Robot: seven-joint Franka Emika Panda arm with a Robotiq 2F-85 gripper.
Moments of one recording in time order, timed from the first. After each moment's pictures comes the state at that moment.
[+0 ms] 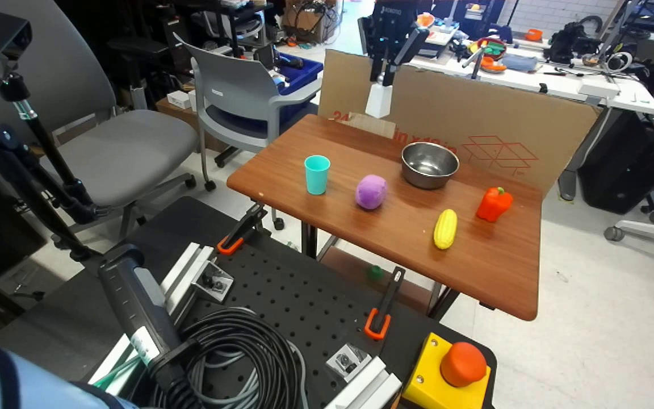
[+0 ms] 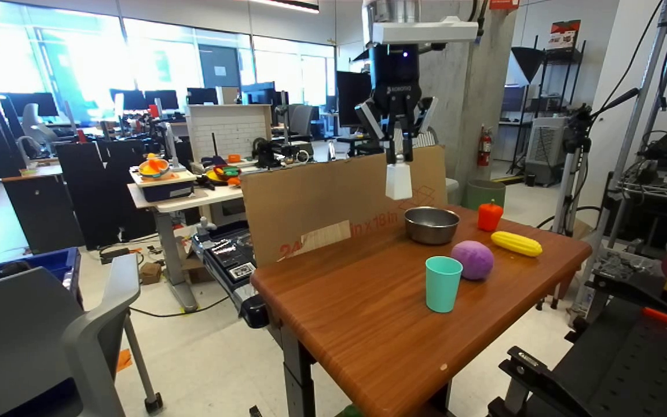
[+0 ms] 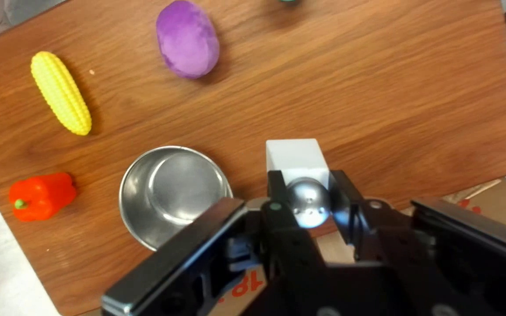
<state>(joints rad) 0.14 0.44 -0.05 -1.73 -0.01 2.05 0.42</state>
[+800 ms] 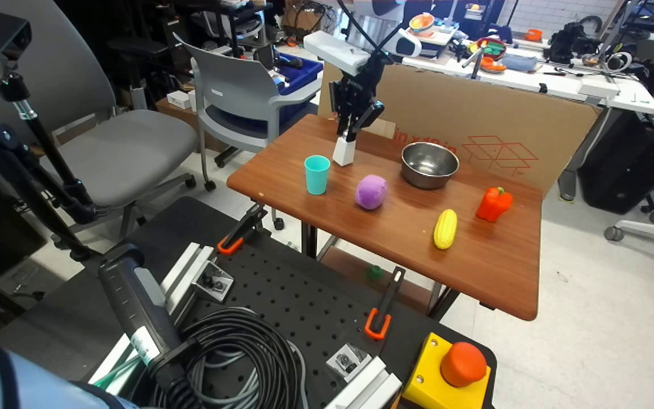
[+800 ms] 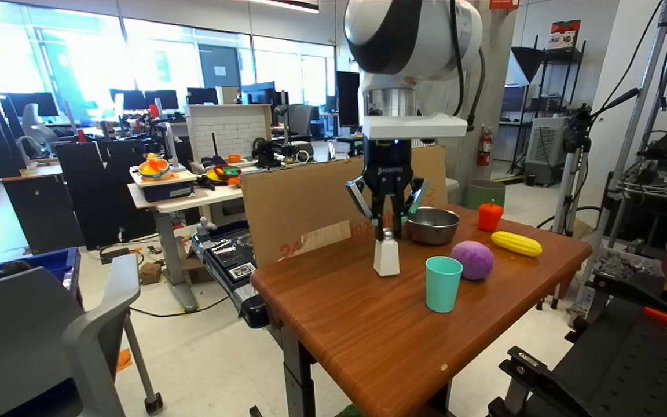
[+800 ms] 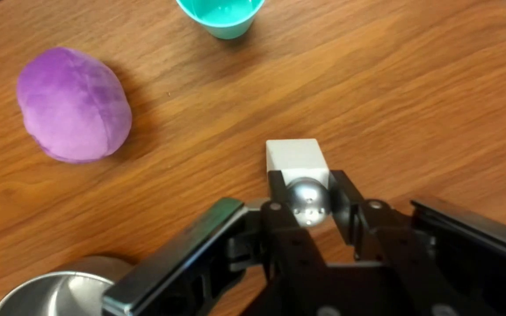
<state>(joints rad) 0.15 0.58 -0.01 -1.85 0.10 2.30 0.44</state>
